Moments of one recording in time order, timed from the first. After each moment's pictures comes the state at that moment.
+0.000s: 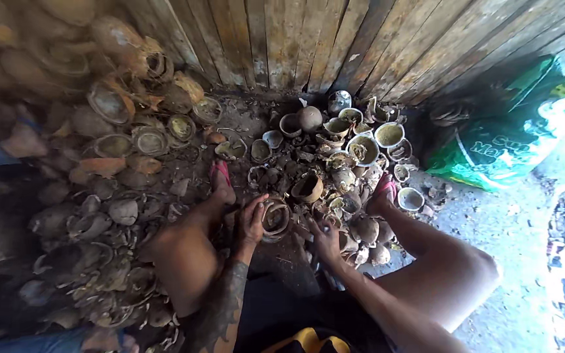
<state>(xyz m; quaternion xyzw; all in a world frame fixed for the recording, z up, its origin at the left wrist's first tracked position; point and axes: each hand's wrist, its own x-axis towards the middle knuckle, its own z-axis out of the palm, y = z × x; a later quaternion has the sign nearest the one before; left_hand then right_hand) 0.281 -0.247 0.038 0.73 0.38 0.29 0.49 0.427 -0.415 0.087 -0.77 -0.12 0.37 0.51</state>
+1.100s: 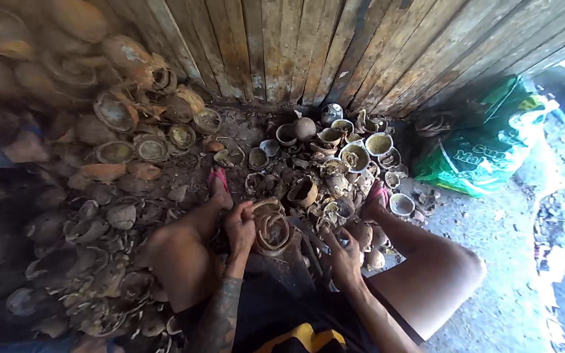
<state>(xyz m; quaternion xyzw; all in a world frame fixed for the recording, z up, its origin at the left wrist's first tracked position) 0.282 -0.262 0.106 0.71 0.51 0.24 0.43 0.421 -0.453 0.164 -0.68 -0.06 0.33 0.65</state>
